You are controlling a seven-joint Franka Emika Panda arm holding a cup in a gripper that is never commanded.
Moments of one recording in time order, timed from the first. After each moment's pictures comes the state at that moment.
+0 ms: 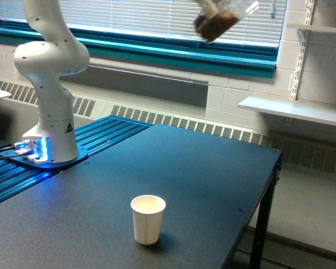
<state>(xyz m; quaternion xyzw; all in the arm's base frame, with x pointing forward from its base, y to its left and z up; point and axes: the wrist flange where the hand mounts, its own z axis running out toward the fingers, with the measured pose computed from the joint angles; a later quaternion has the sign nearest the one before) 0.495 -0.105 0.576 -0.83 0.41 -0.36 0.09</state>
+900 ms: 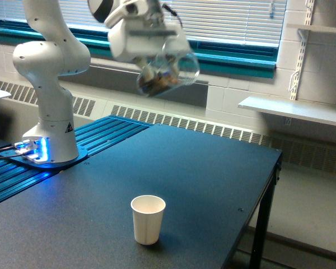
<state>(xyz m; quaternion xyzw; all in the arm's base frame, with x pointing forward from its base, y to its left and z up) 0.427 -0.172 0.454 -0.82 0.51 -0.26 0.07</state>
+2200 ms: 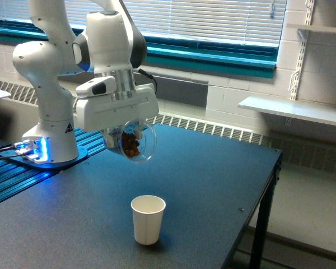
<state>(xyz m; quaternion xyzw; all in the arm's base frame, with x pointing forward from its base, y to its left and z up) 0.383 -0.204 0.313 -0.81 0.58 -0.11 0.05</state>
